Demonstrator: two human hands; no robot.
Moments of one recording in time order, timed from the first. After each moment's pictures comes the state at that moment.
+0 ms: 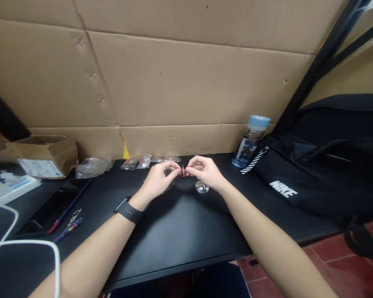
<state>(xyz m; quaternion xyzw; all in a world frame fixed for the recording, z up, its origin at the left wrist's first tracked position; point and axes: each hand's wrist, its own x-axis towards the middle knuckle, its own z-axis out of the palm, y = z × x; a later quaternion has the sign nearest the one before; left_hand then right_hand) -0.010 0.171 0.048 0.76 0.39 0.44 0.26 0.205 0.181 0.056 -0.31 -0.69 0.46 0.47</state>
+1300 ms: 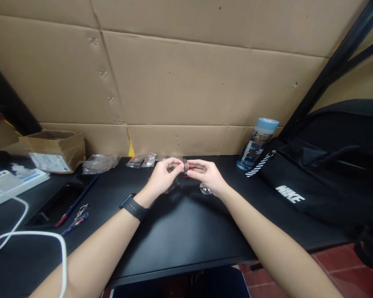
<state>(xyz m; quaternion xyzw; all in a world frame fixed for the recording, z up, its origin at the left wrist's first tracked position) -0.010 0.182 0.037 0.68 0.35 0.52 0.38 0.190 0.176 0.045 -0.32 -0.60 0.54 0.50</state>
